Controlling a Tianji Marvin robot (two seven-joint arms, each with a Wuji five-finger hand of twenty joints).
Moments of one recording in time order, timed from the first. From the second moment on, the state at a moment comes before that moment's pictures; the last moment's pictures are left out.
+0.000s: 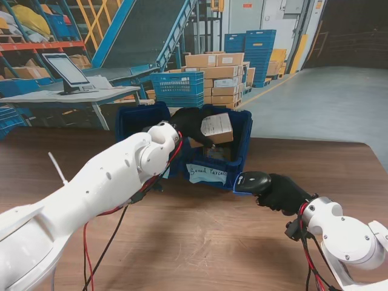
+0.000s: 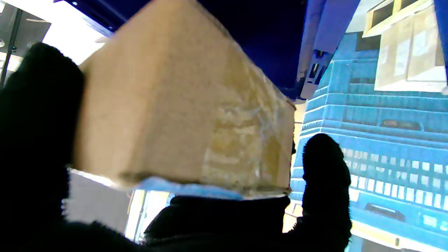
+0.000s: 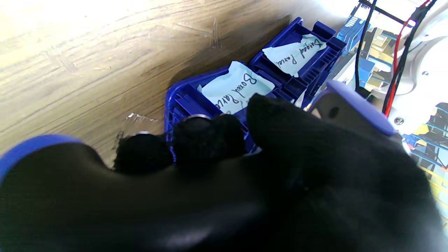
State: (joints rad) left arm 0.65 -1.34 -0.50 -0.90 0.49 -0.10 0.21; right arm -1.80 -1.05 1.56 -1.99 -0.30 0.17 0.38; left_hand 0.56 -0.79 0.53 -0.08 0.47 0.36 0.77 0.64 0.82 0.25 0.45 0.93 0.79 0.34 0.52 1.02 0.36 0.51 1.16 0.91; right_hand 0.82 -0.71 1.14 -0.06 0.72 -0.02 0.96 1.12 0.88 0.16 0.94 0.92 1.13 0.06 1.16 0.90 0.82 0.22 1.34 0.95
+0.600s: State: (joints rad) left arm 0.52 -1.53 -0.40 -0.47 0.38 -0.24 0.26; right arm -1.79 -1.05 1.55 -1.97 -0.29 0.16 0.37; left_hand 0.56 -0.79 0.53 -0.08 0.47 0.36 0.77 0.61 0.82 0.25 0.44 0.93 0.79 0.34 0.52 1.01 0.31 0.51 1.16 0.91; right_hand 0.82 -0.71 1.14 -0.06 0.72 -0.02 0.96 1.12 0.88 0.16 0.94 0.92 1.13 0.06 1.16 0.90 0.82 0.23 1.34 0.95
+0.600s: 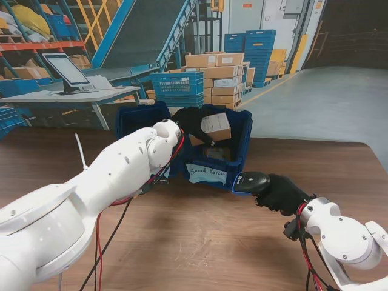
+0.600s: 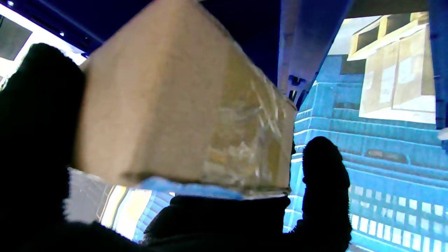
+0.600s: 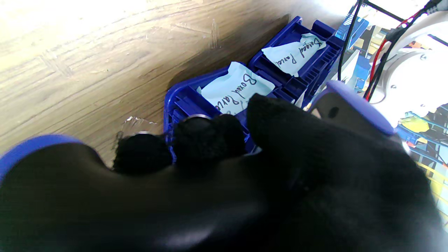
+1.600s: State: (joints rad) left arm 0.46 -1.59 -0.33 -0.36 0.37 -0.27 0.17; right arm -1.79 -1.05 1.55 -1.96 -0.28 0.16 0.38; left_hand 0.60 -0.63 0.56 -0.09 0.46 0.35 0.18 0.35 0.37 0.24 0.34 0.42 0.41 0.34 0.22 0.50 0.07 0.50 0.63 0.66; right_hand 0.82 -0.71 1.14 -0.06 0.72 -0.02 0.96 1.12 0.88 0.16 0.94 0.92 1.13 0.06 1.16 0.90 0.82 0.23 1.34 0.95
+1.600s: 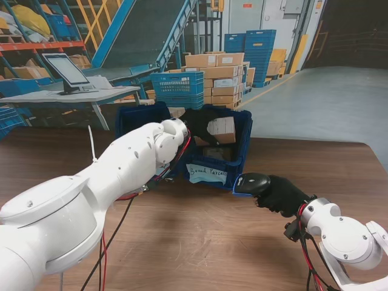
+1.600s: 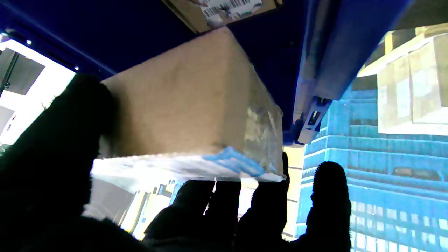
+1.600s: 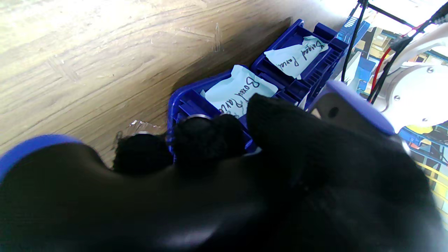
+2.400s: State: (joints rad) left arm 0.43 -1.63 -0.29 -0.29 0.39 -0.30 0.18; right arm -1.79 -1.05 1.55 -1.95 -0.28 0.16 0.40; left_hand 0.55 -0.42 0.43 -0.08 0.31 0.33 0.01 0.24 0.18 0.25 0.16 0.32 0.28 0.34 0.15 0.43 0.01 0.47 0.50 0.67; right_hand 0.82 -0.71 1.14 -0.06 0.72 -0.02 0.96 1.12 0.88 0.16 0.94 0.92 1.13 0.06 1.16 0.90 0.82 0.23 1.34 0.95
